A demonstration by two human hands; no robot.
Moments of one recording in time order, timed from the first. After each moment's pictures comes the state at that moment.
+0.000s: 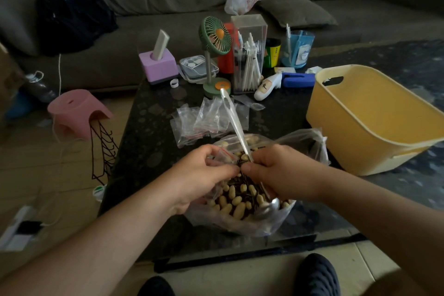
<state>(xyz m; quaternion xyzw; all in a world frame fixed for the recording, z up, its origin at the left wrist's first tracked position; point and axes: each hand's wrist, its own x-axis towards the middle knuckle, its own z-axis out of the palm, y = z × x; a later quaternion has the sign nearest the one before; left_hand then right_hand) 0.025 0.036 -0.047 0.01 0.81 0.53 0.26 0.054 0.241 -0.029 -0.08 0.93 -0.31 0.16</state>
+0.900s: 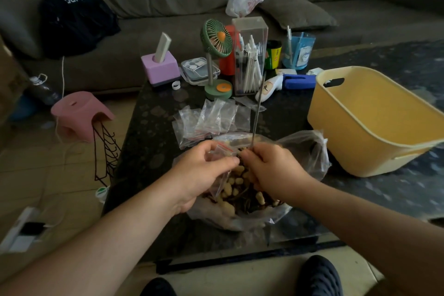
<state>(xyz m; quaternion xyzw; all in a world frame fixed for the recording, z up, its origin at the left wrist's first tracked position) 0.019 0.038 -0.057 0.00 0.76 0.61 0.23 0.048 0.224 -0.060 0.04 0.90 -0.43 0.04</state>
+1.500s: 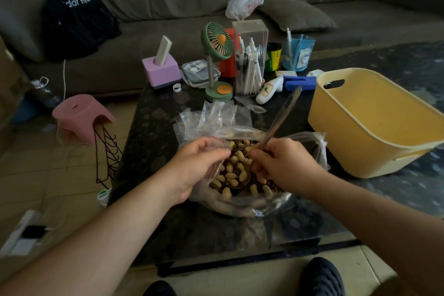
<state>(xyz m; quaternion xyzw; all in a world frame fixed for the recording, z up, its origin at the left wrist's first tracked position) -0.004 0.029 -0.063 -0.03 0.77 0.61 0.22 0.043 0.240 -0.049 0.06 0.88 -0.46 0.06</state>
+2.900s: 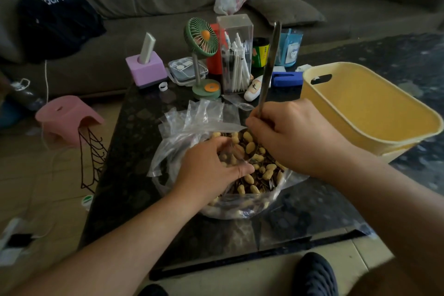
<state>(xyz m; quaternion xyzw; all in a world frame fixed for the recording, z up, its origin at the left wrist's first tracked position) 0.012 0.074 -0.074 0.14 0.90 0.42 0.05 0.045 0.262 0.010 -0.12 0.95 -0.22 -0.16</state>
